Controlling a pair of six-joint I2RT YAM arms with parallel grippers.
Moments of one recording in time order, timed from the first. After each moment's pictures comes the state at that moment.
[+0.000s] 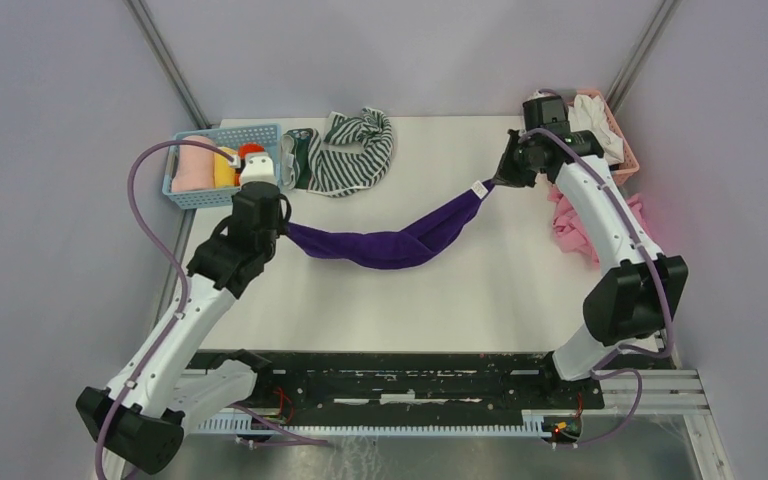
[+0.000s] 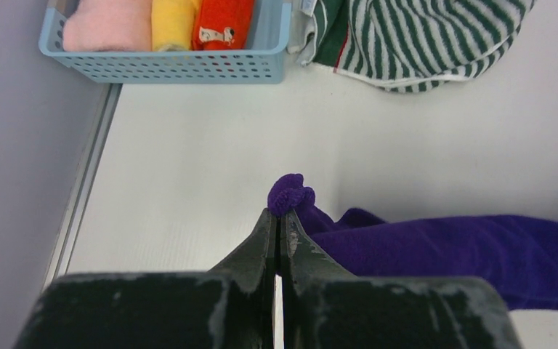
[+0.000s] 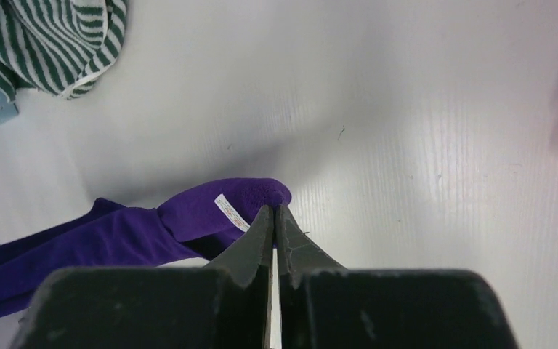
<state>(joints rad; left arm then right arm) -0.42 0.96 1.03 -0.59 -0.58 -0.22 0.18 1.61 1.60 -0.88 -0.08 0.50</state>
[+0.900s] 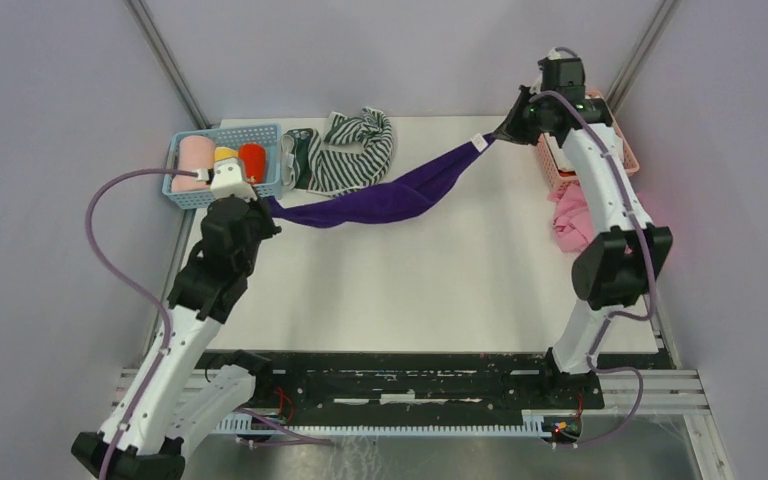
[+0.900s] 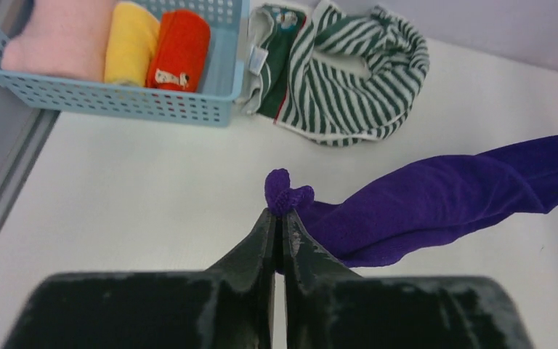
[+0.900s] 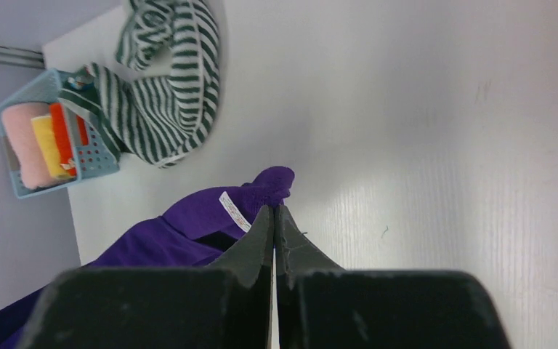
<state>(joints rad) -0.34 0.81 0.92 -0.43 -0.41 -0.31 0.10 1.88 1.95 -0.80 -0.23 0.52</state>
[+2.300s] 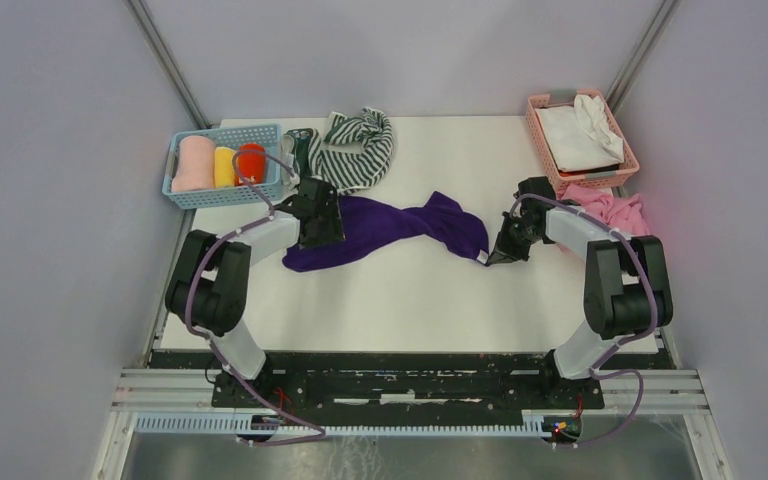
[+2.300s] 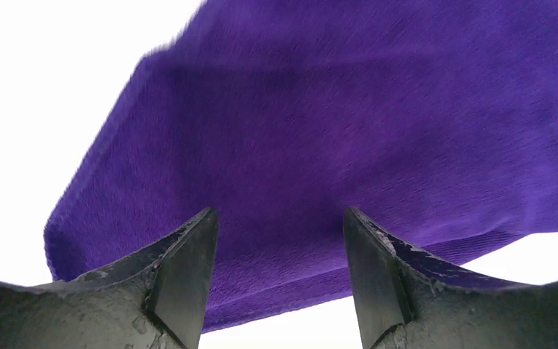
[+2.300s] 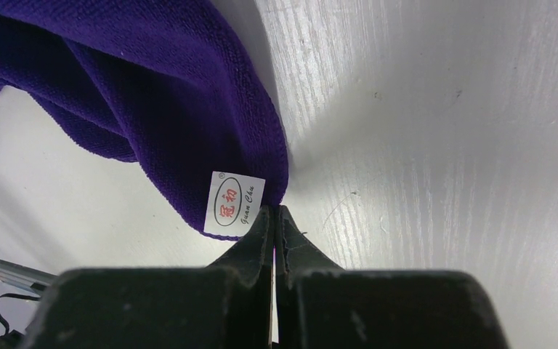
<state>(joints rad) -0.34 1.71 1.03 -0.30 -0.15 -0.48 0.10 1.66 0.96 -0.55 -0.28 0.47</state>
